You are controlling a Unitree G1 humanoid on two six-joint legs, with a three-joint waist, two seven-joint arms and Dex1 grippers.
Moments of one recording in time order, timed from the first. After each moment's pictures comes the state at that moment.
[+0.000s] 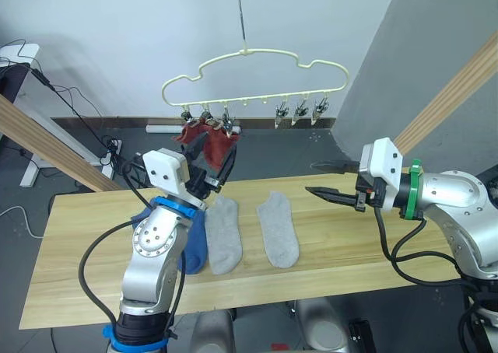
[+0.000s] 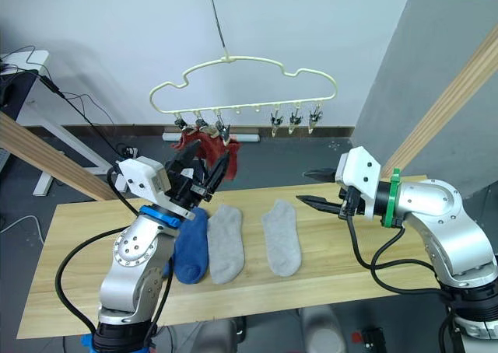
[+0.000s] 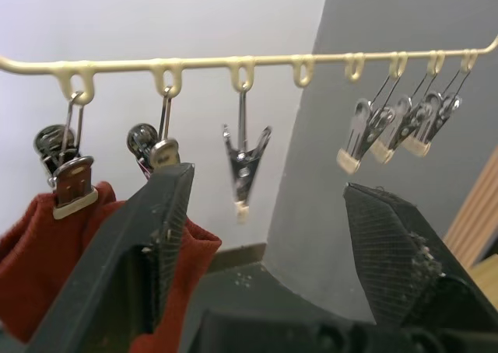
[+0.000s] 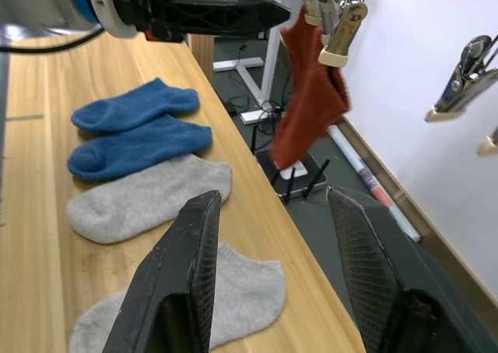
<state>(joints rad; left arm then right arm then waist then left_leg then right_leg) -0.15 0.21 0.02 -0.39 -0.22 0.12 -0.29 -0.37 -0.74 -0.01 -0.50 0.42 0.53 0.94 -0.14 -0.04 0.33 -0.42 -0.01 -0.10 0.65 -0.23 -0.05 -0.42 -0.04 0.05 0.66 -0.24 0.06</state>
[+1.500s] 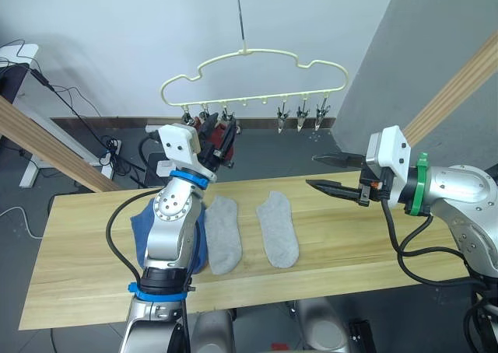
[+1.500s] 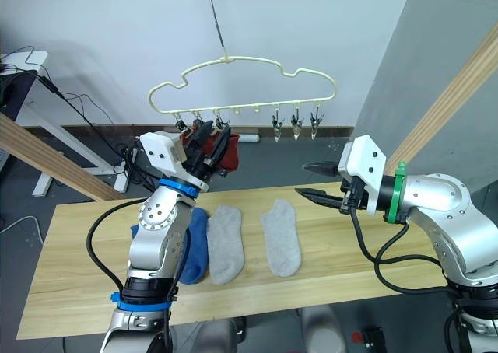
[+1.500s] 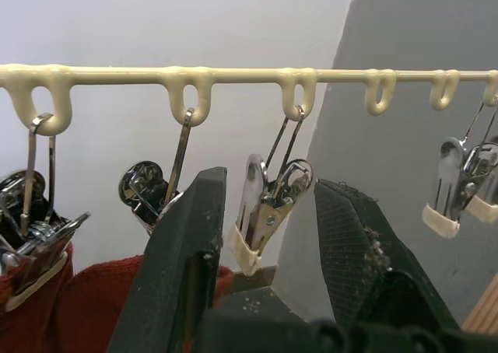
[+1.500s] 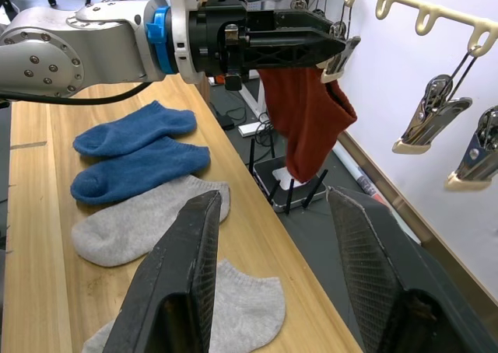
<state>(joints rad) -0.40 0.16 0.05 -0.08 -0.19 0.03 -0.29 -0.41 -0.77 -0.02 -0.54 0.53 0.61 0.87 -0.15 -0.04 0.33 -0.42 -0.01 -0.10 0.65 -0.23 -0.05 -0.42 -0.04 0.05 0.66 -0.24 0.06</state>
